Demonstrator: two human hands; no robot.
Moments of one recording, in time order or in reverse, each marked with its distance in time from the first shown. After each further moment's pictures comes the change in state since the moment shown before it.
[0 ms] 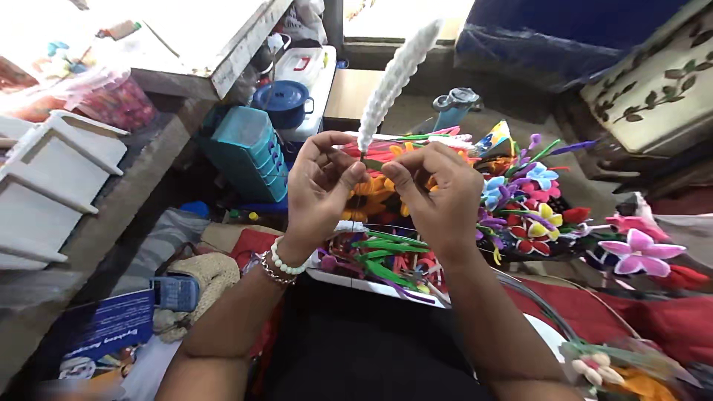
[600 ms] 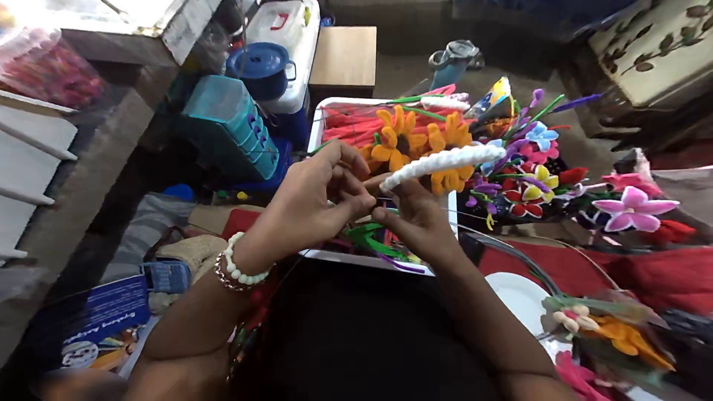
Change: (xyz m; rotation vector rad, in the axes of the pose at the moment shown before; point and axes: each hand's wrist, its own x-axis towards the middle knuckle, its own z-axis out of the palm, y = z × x) left_hand -0.012 0.018 -0.005 0.293 -0.505 -0.159; right_hand -0.082 0.024 -0.003 0.717 -0.306 0.345
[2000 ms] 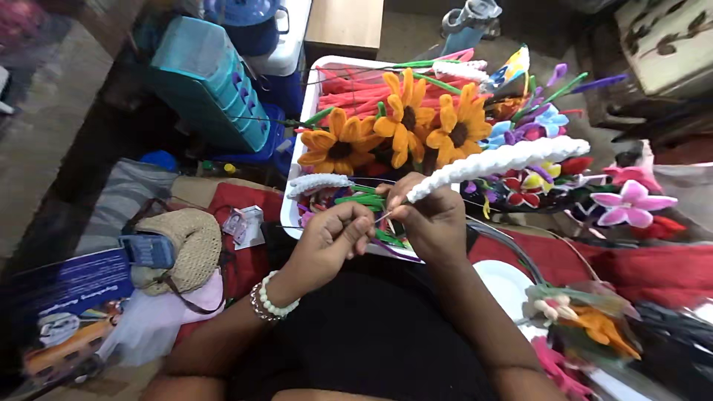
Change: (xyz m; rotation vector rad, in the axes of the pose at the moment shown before) left_hand -0.059 -0.035 0.084 -0.709 0.136 -0.200; right_hand -0.019 0.018 -0.005 0.298 0.070 -0.098
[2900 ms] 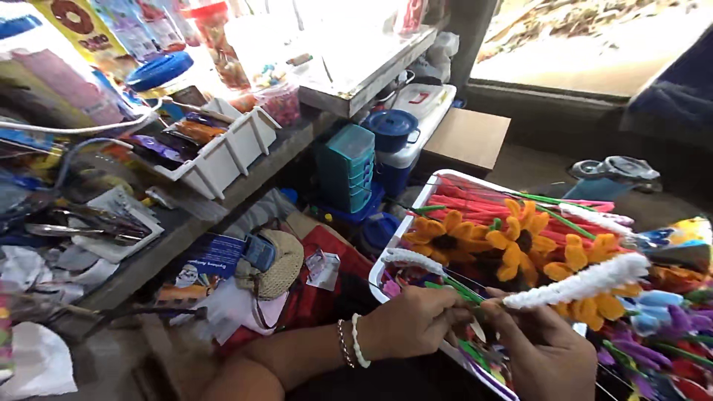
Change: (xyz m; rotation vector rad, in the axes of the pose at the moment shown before) left_hand -0.003 0.010 -0.001 0.692 0.059 0.363; right_hand -0.001 -0.016 0.022 -0.342 0.105 0.062
